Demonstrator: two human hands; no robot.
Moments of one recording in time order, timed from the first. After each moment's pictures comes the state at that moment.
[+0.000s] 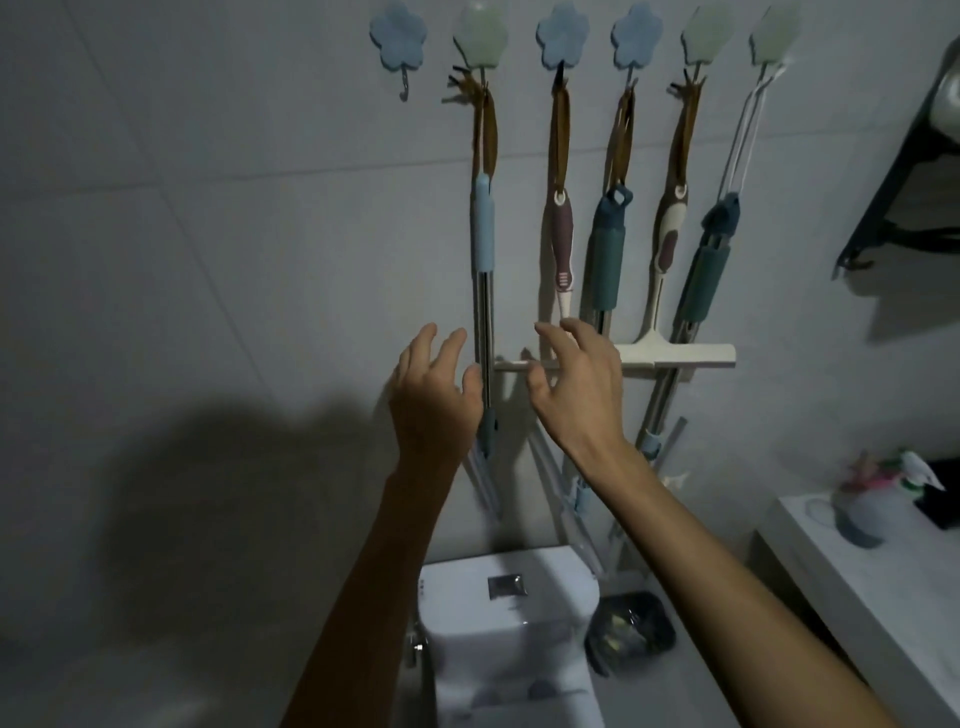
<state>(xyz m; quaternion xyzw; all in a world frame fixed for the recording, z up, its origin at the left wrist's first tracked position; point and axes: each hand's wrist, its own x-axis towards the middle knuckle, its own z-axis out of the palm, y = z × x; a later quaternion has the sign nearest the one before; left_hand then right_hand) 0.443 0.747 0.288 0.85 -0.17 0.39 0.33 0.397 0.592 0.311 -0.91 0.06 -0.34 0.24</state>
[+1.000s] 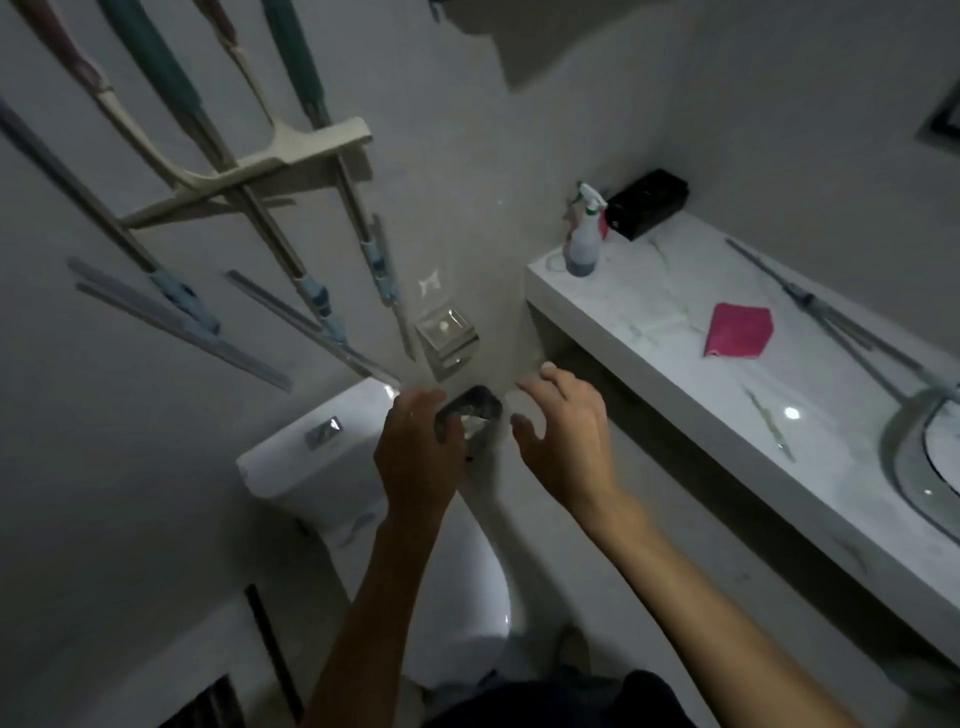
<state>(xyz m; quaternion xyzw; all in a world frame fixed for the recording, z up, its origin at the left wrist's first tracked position) 0.105 0.578 0.135 0.88 -0.28 0.07 0.37 -0.009 0.450 0.152 -0.91 0.29 -0.18 0.24</state>
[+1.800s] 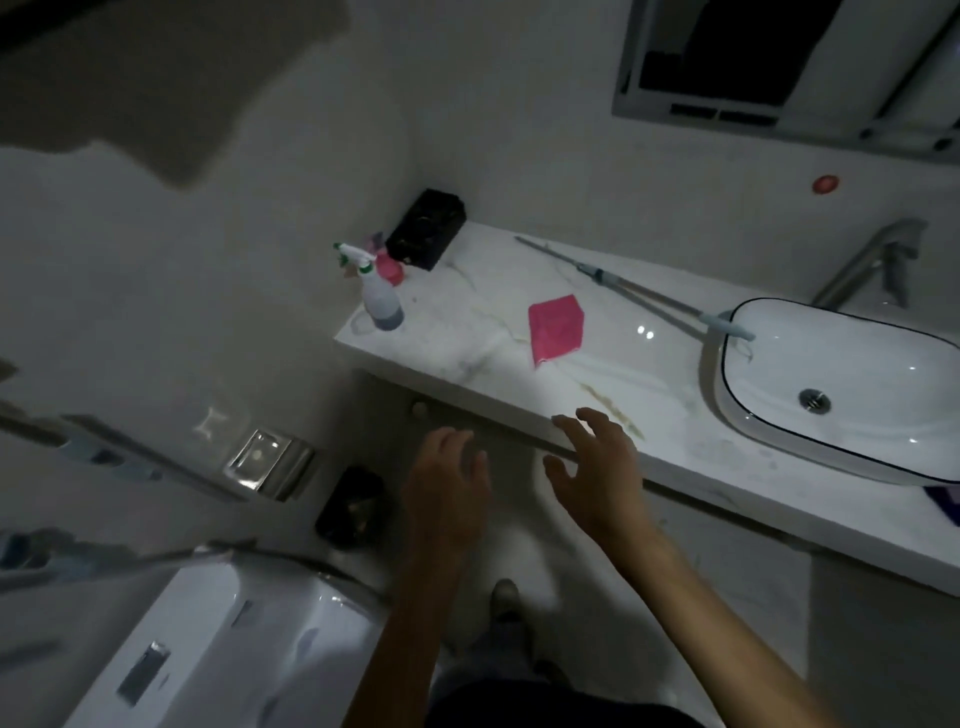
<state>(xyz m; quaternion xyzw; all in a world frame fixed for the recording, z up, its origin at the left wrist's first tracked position) 0.026 0.302 0.092 0.81 -0.48 -0.10 0.33 -0.143 0.235 0.094 -0.78 0.57 -0.17 0.21</state>
